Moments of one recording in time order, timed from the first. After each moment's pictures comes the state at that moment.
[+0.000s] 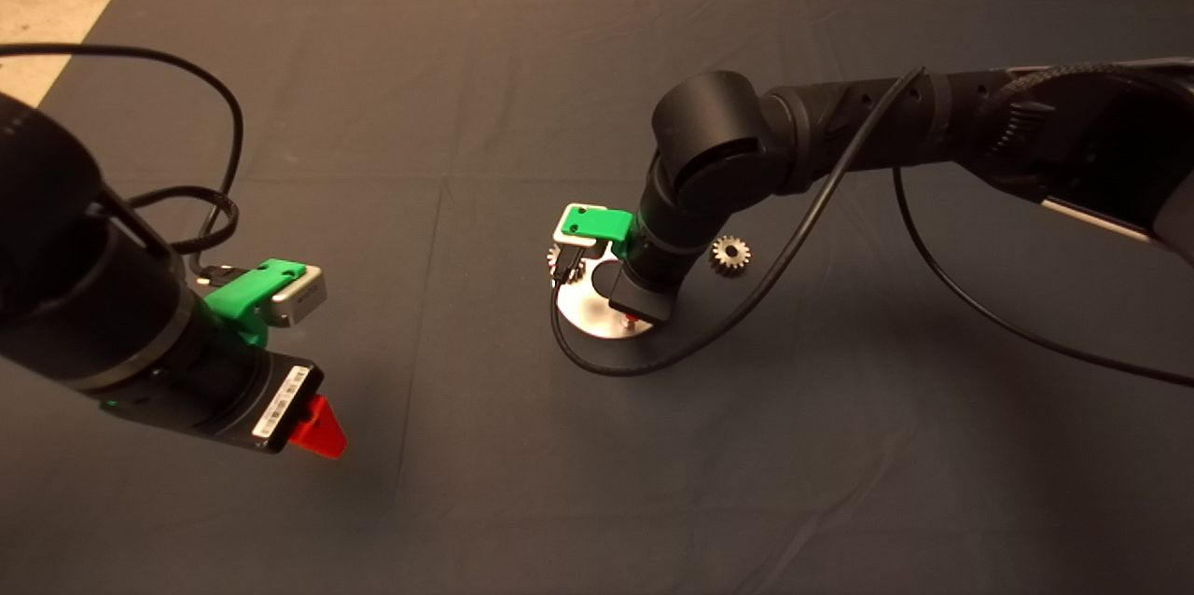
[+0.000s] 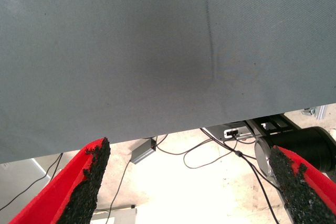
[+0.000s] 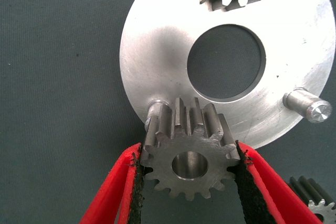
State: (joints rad) left arm -0.55 2.08 -0.55 0.01 1.53 -1.34; right arm 0.36 2.90 -1.19 -0.35 -1.53 0.55
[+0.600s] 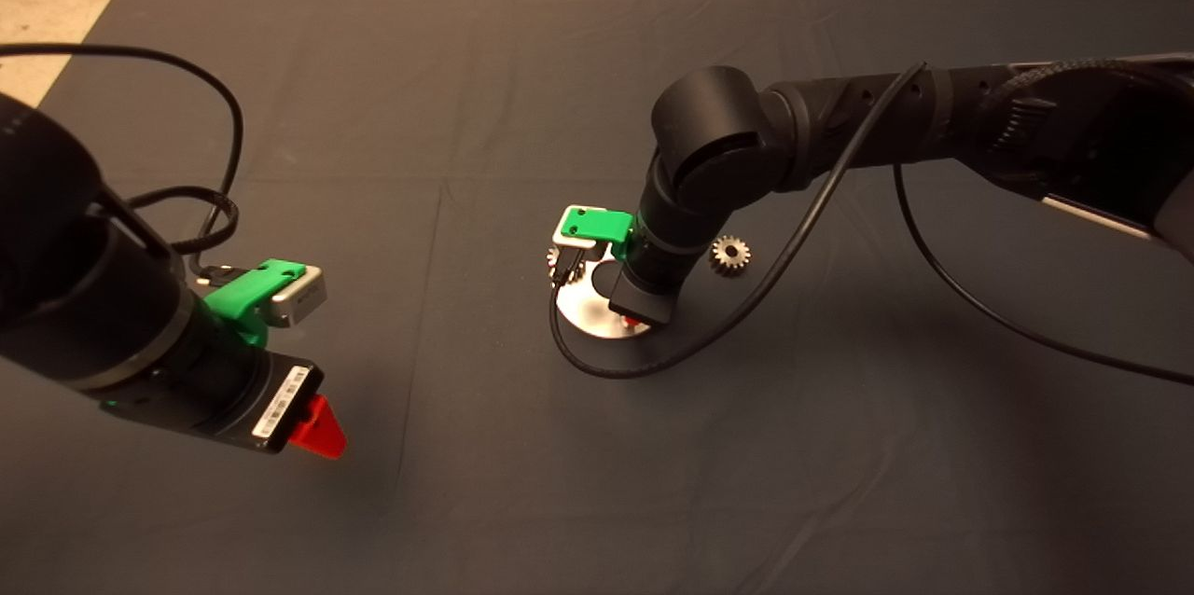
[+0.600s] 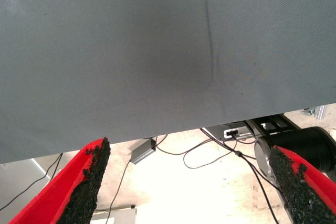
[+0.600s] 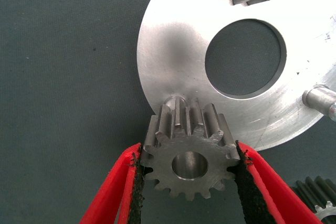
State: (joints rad) left arm -0.55 2.08 -0.55 0.01 1.53 -1.34; right arm 0.35 2.90 -1.19 -0.31 -1.53 0.55
